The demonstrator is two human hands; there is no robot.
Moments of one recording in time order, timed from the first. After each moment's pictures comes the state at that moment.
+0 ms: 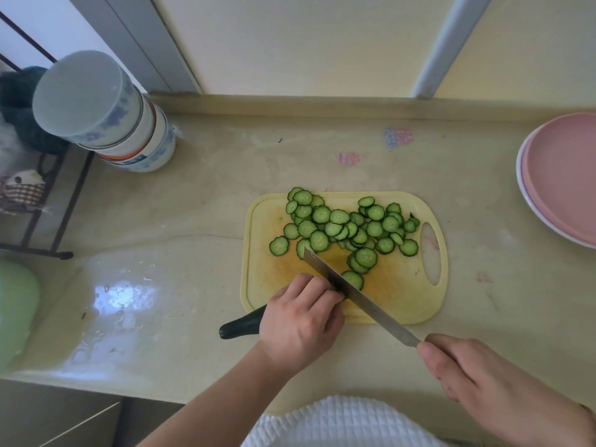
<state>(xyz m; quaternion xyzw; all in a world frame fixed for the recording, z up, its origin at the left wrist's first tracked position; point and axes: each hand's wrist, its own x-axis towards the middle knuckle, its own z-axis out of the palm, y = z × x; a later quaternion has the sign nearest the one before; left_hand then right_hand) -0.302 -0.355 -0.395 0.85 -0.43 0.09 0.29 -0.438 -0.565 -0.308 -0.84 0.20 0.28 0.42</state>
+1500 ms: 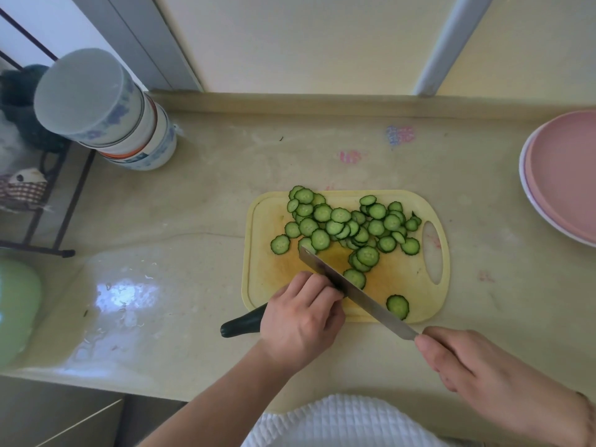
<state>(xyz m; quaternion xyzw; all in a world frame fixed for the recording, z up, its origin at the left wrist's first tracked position) -0.301 -0.356 -0.392 0.85 -0.42 0.09 0.29 -0.430 -0.568 -0.307 -0.84 0.18 0.29 0.43</state>
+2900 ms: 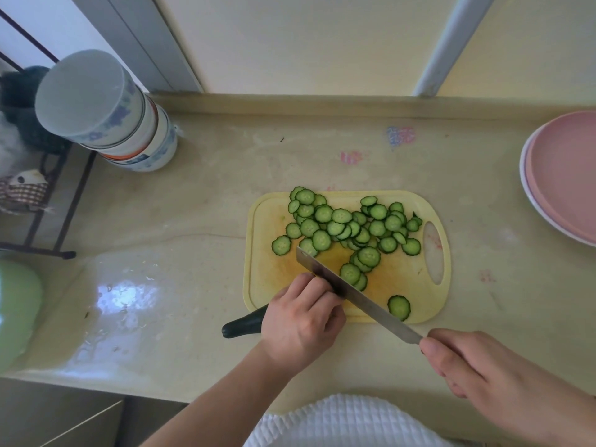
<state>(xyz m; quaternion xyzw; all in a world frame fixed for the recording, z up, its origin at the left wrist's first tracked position) -0.301 -0.354 -0.397 0.84 -0.43 0.10 0.31 -0.429 -0.569 -0.294 -0.84 0.17 0.30 0.42</state>
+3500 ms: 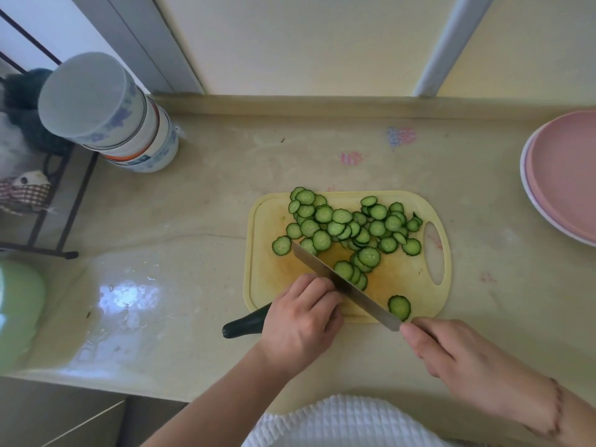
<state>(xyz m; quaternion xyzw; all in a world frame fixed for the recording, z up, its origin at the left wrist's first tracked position) -0.300 -0.351 -0.395 0.83 -0.45 0.06 0.32 -0.417 -0.559 -0.314 -0.84 0.17 0.27 0.44</state>
